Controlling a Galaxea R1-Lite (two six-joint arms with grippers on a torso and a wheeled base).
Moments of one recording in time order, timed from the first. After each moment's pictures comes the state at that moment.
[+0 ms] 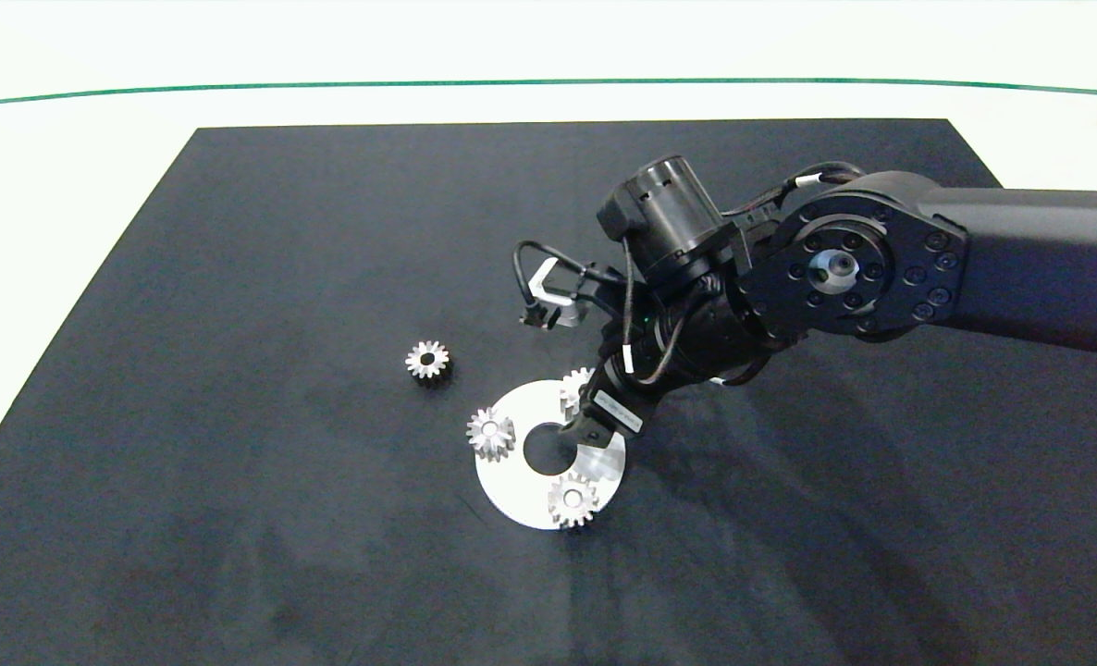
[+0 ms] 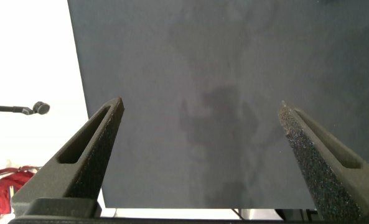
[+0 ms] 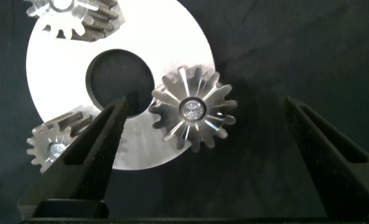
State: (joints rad) left arm -0.03 0.96 -1.25 0.80 0.12 0.19; right arm 0.73 2.09 -1.93 0.63 -0.10 -0.48
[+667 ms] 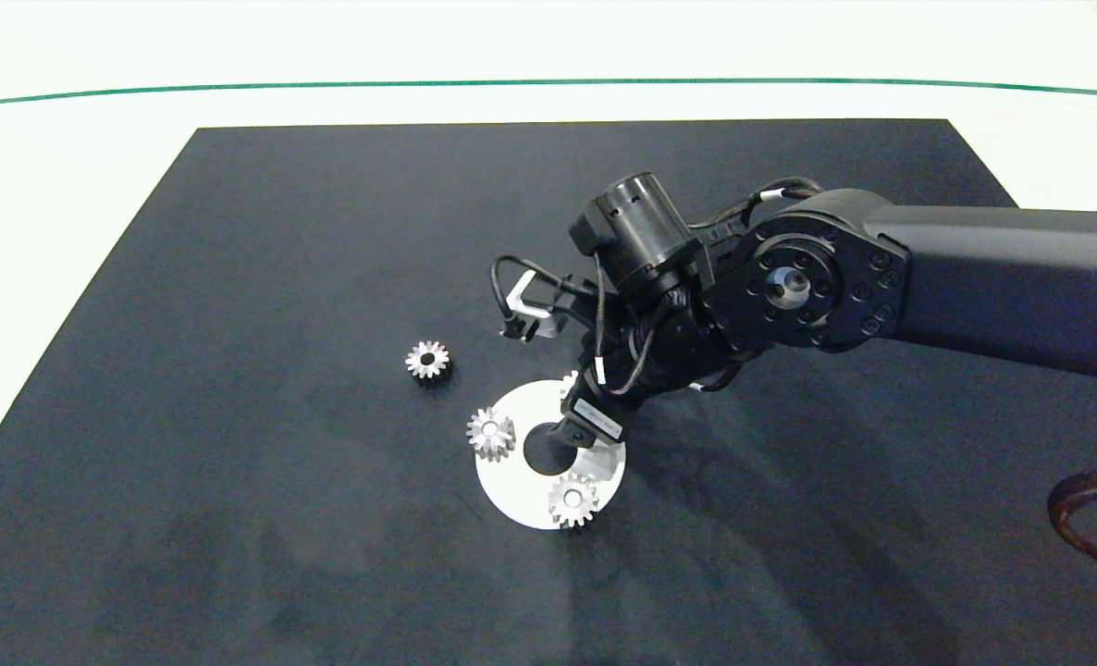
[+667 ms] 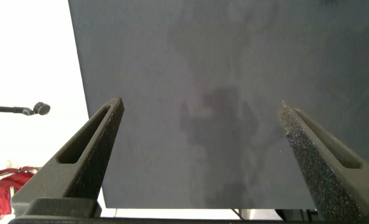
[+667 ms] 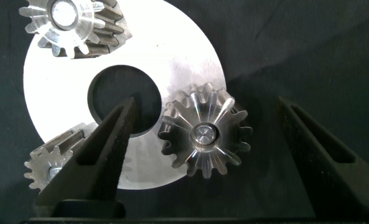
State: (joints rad) left arm -0.03 0.96 -1.25 0.80 0.12 0.19; right arm 0.75 2.14 -1.97 0.64 -0.13 -0.48
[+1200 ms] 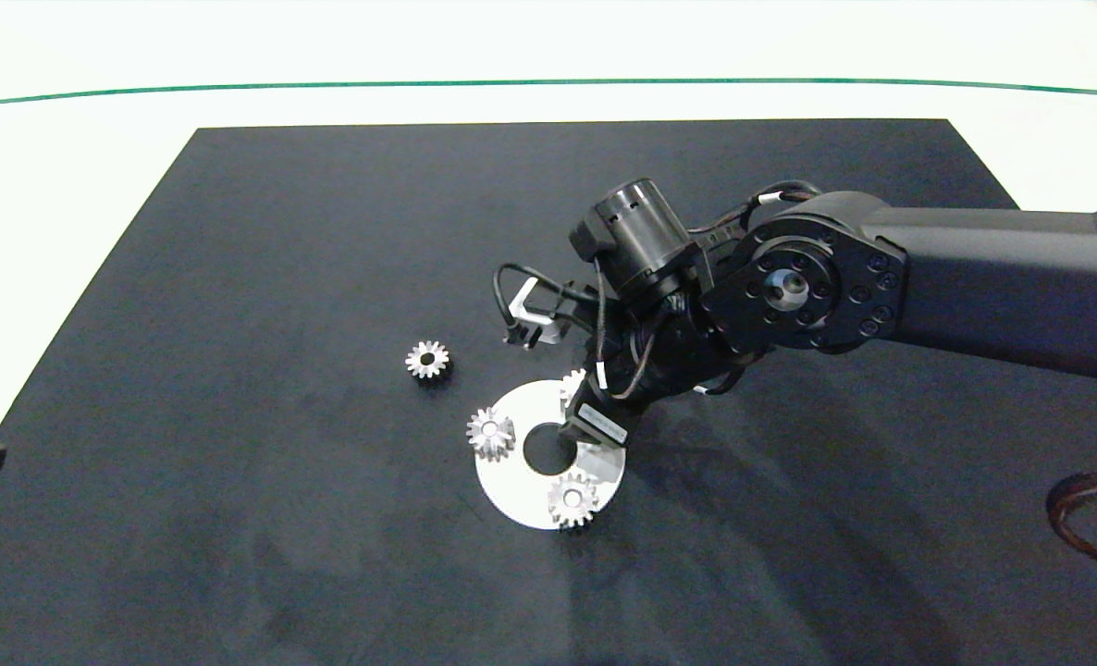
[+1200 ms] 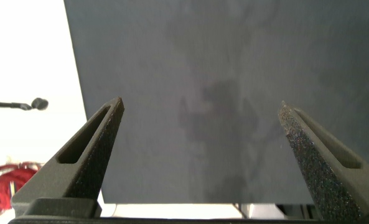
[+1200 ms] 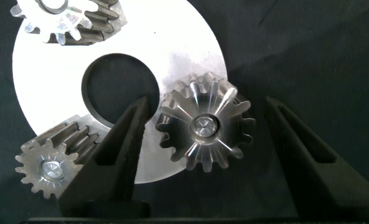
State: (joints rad) left arm -0.03 0.96 -1.23 0.80 0.12 0.19; right arm 0.75 2.14 -1.96 0.65 -0.14 -0.48
